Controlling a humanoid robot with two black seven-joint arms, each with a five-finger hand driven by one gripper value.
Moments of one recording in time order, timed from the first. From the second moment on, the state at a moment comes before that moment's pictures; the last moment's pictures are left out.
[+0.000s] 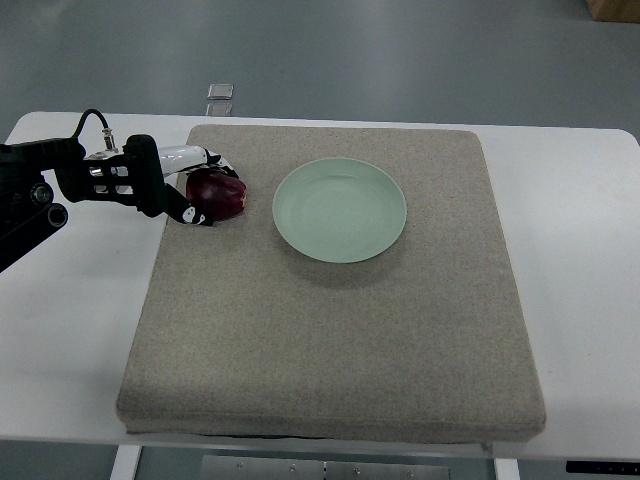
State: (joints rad) left arm -0.86 0.60 -0.54 -1.00 1.56 -0.26 -0.23; right arm 0.00 0.00 -0.04 0.11 0.01 0.00 0.00
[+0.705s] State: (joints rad) left arm -1.11 0.72 -0.67 -1.01 1.48 -0.40 -0.23; right arm 0.00 0.00 -0.04 0.11 0.01 0.00 0.00
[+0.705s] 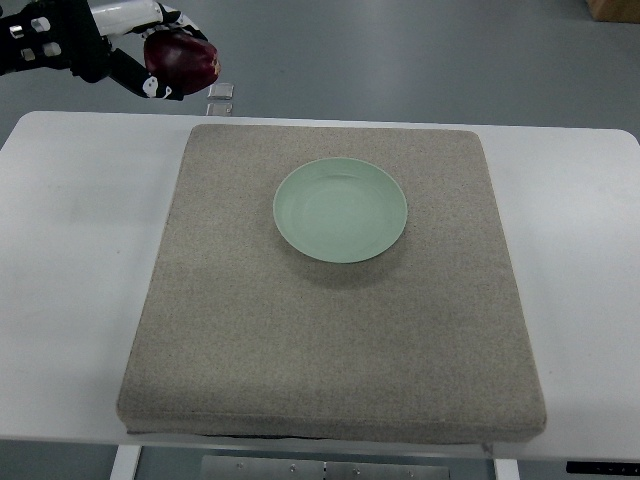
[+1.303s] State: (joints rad) left arm -1.14 0.57 -0.68 -1.11 1.48 -0.41 -0.22; right arm 0.00 0.00 -0.04 0.11 0.01 0.00 0.00
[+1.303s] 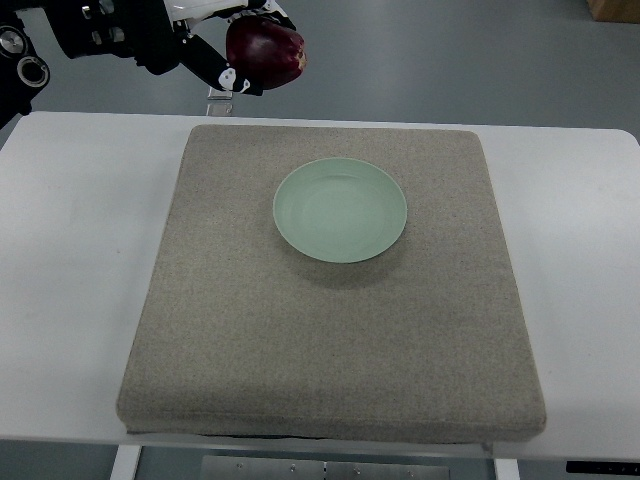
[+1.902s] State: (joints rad) left arm -1.08 0.41 -0.57 -1.04 1.59 -0.23 -0.19; right arm 0.00 0.00 -0.04 0.11 0.01 0.00 0.00
